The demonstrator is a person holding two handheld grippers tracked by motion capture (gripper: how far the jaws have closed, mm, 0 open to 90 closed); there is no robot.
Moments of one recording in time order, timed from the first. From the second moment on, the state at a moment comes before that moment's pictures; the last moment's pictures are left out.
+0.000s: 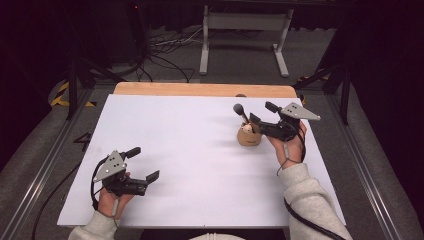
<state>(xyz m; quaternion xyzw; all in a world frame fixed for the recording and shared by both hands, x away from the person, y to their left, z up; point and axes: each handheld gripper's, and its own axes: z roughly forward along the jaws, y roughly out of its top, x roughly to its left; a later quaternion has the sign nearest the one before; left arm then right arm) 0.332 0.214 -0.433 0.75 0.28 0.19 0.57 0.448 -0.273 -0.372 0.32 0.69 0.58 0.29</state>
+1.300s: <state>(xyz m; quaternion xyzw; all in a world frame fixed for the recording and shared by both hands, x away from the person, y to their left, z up) 0.318 0.235 -0.433 0.71 0.28 0.18 0.62 0.350 -0.305 -0.381 0.24 0.72 0.60 0.25</state>
